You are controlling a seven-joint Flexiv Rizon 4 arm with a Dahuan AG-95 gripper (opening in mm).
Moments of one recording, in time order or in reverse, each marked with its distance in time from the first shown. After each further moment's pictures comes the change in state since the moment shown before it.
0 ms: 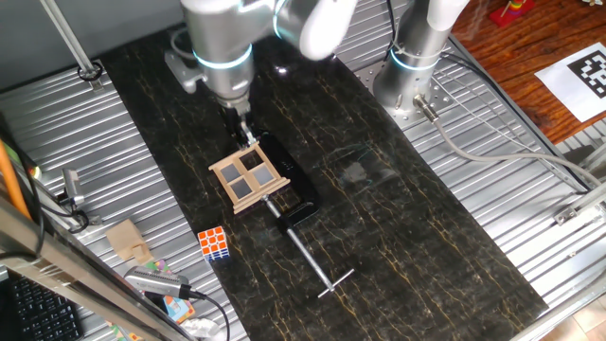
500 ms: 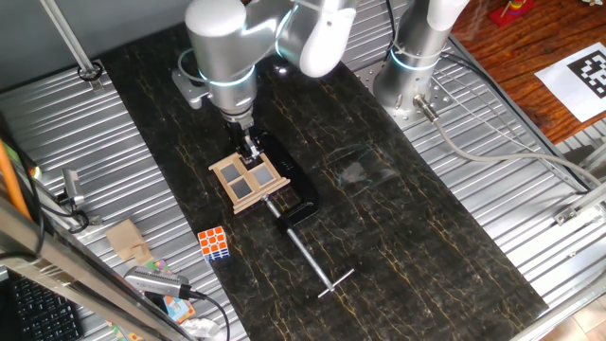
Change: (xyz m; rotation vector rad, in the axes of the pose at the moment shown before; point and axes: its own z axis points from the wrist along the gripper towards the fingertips) arm 0.003 0.003 0.023 -0.026 -0.006 0.048
